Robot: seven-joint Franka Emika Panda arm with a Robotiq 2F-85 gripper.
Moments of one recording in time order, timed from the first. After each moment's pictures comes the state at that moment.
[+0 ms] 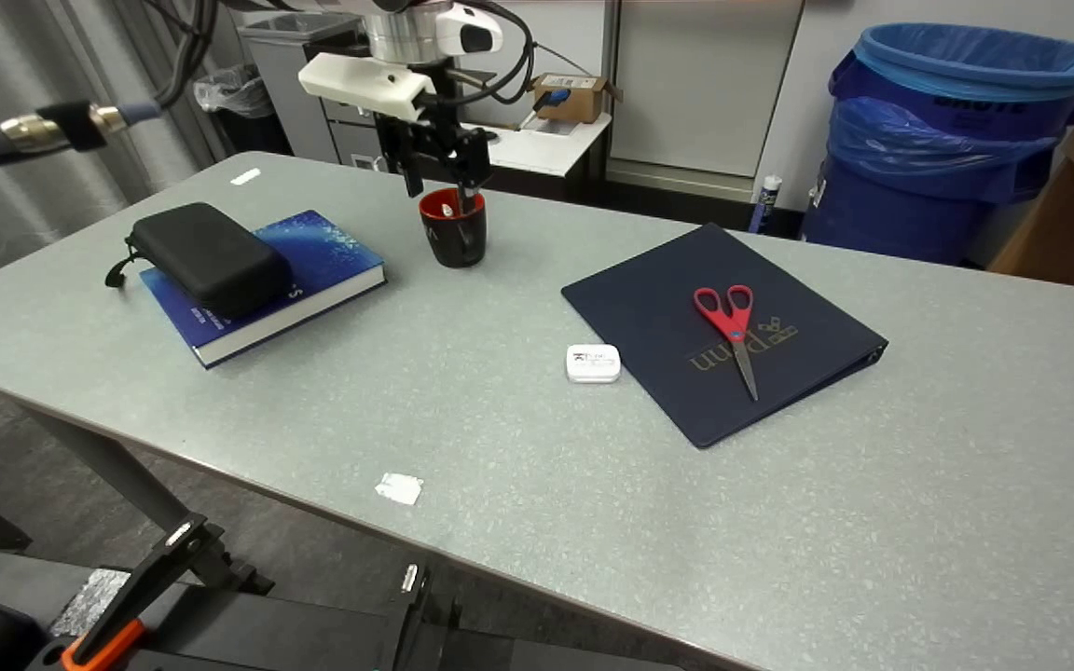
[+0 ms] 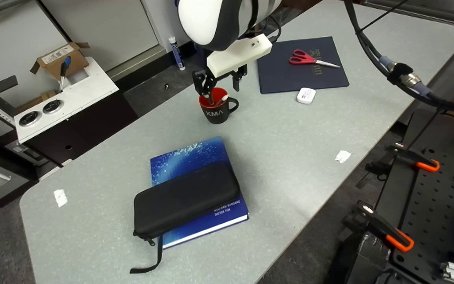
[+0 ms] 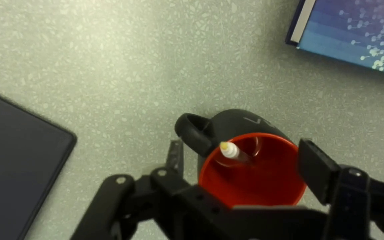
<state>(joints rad) 0.03 0.51 -0.03 -1.93 0.05 2.51 0.33</state>
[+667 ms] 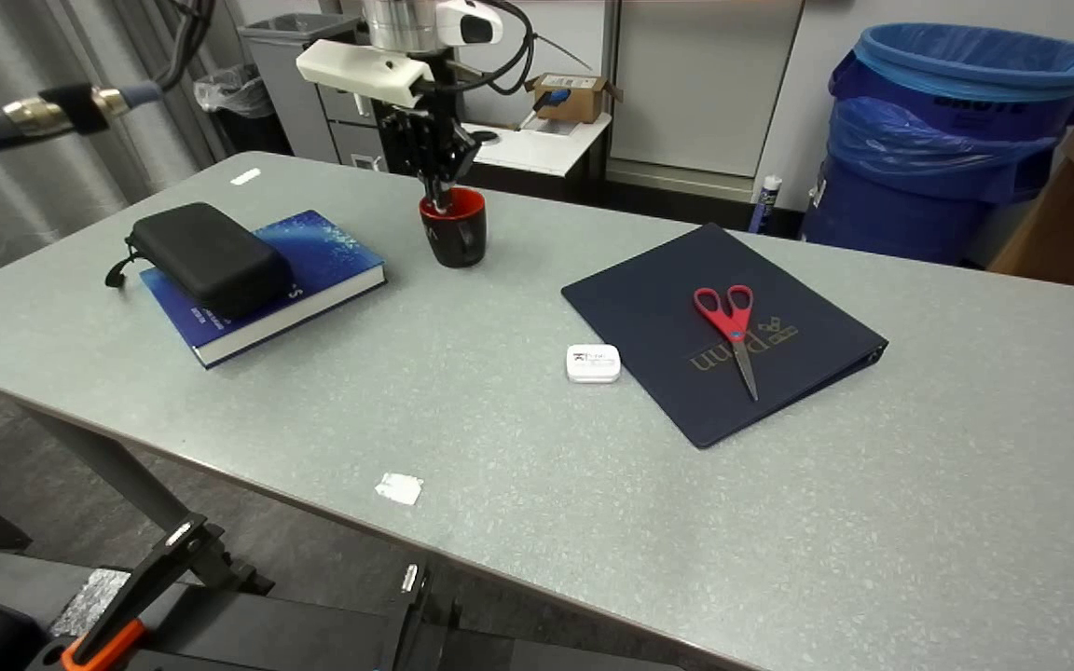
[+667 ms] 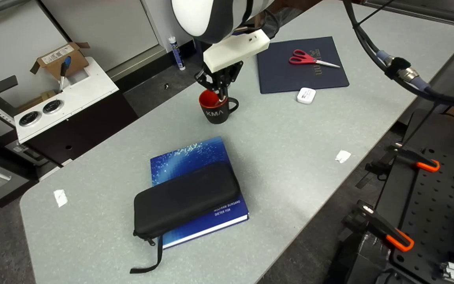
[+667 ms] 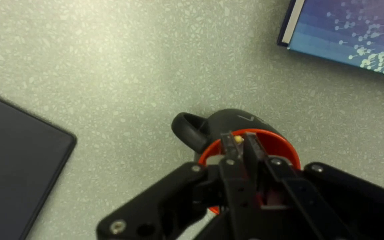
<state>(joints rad) 0.03 0.50 -0.03 -1.90 0.07 2.46 0.32</state>
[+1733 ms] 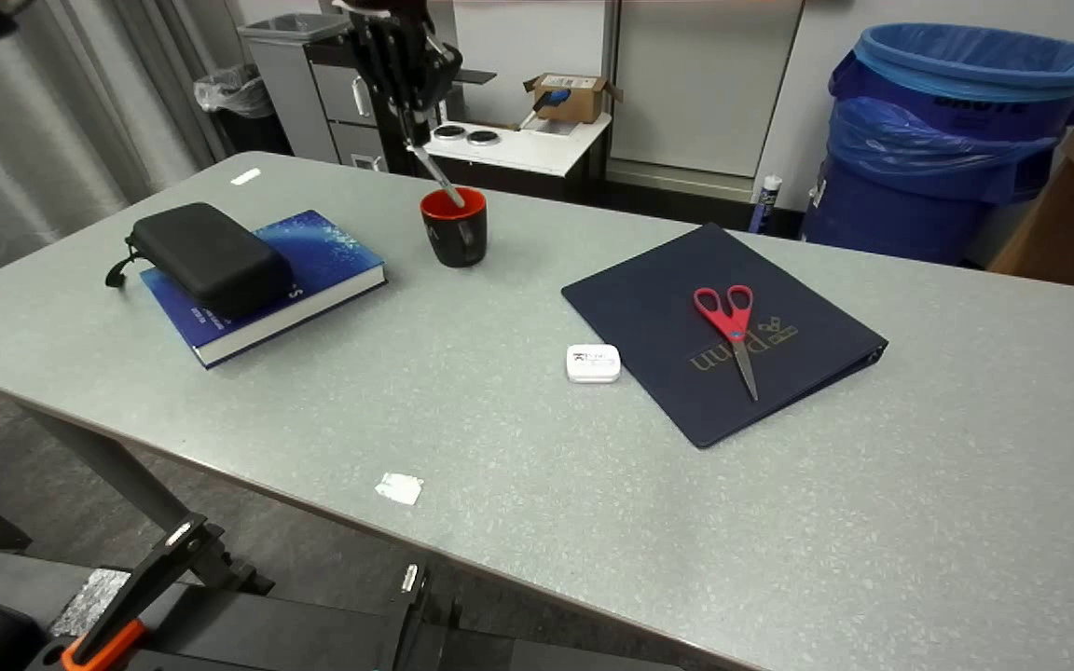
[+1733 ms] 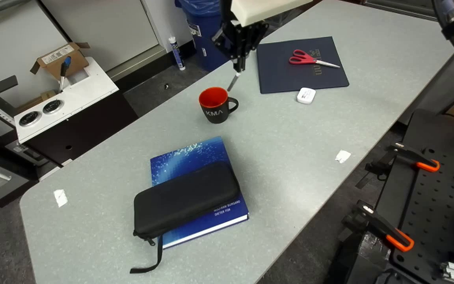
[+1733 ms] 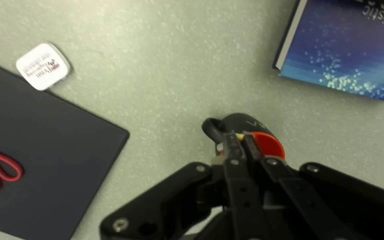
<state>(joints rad) 0.02 0.12 -0.04 -2.21 0.04 2.47 0.32</state>
